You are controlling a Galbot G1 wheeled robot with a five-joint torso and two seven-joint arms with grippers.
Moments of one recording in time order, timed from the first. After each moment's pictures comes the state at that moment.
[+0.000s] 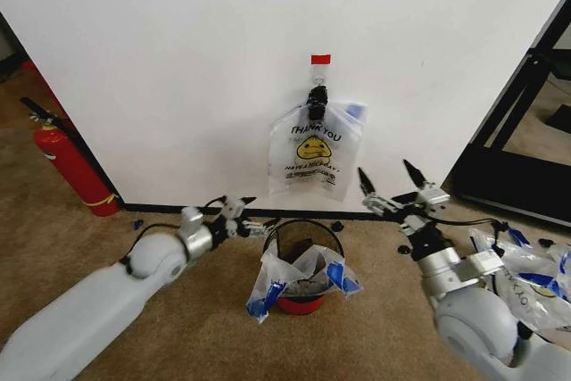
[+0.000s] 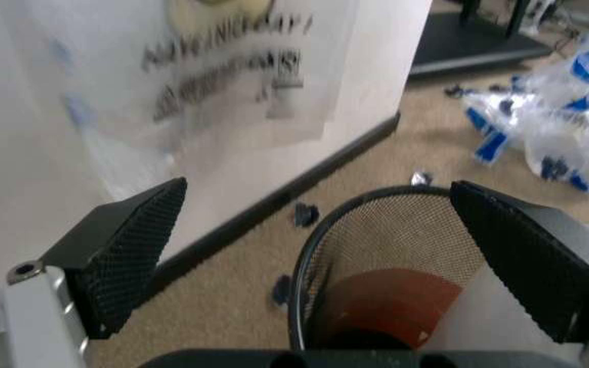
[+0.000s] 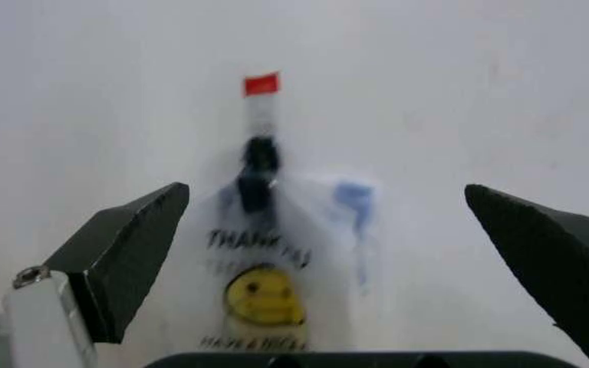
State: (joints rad) left arm 0.70 -0.79 0.19 -1.67 -0.78 0.17 0.27; right arm -1.34 0.74 0.30 2.20 0.61 0.27 0.30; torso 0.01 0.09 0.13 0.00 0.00
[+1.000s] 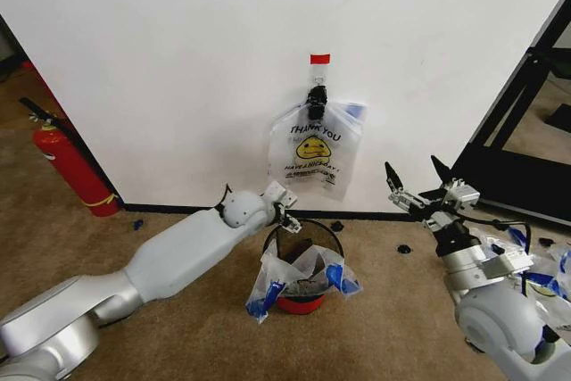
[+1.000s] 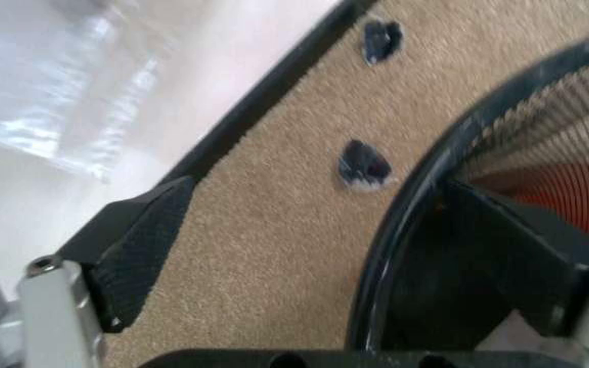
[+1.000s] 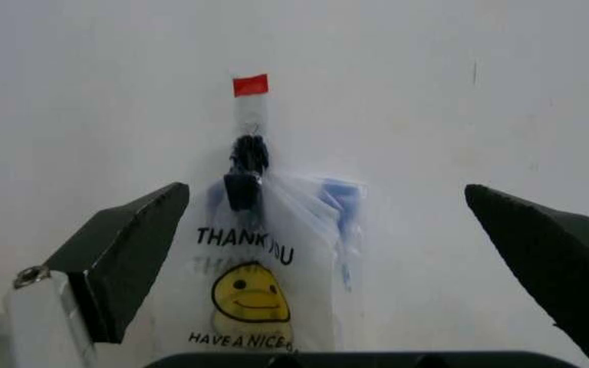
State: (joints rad) left arm 0.28 -1.13 0.57 -1.35 -0.65 0.75 0.02; right arm -1.42 0.79 0.44 2.16 0.62 0.29 0.18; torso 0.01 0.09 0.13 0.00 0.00
